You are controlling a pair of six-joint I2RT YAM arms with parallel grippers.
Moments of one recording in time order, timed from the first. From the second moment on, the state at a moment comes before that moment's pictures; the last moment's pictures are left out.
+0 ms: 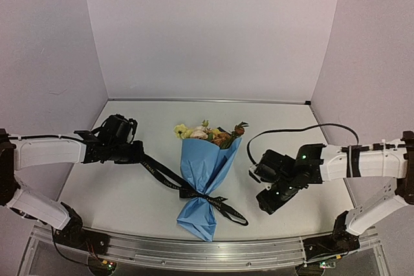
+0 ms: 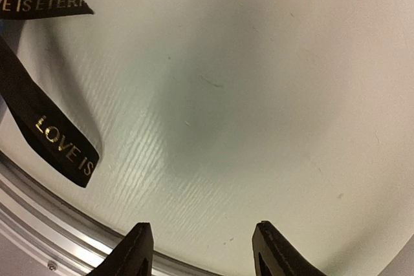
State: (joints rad) left arm -0.61 1.32 0.73 -0.24 -0.10 -0.57; right arm 1.06 1.40 0.87 -0.84 0.14 0.42
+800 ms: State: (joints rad) left arm -0.60 1.42 0.79 -0.24 -0.04 -0.55; right arm 1.06 1.72 0.80 -0.10 -0.08 -0.10
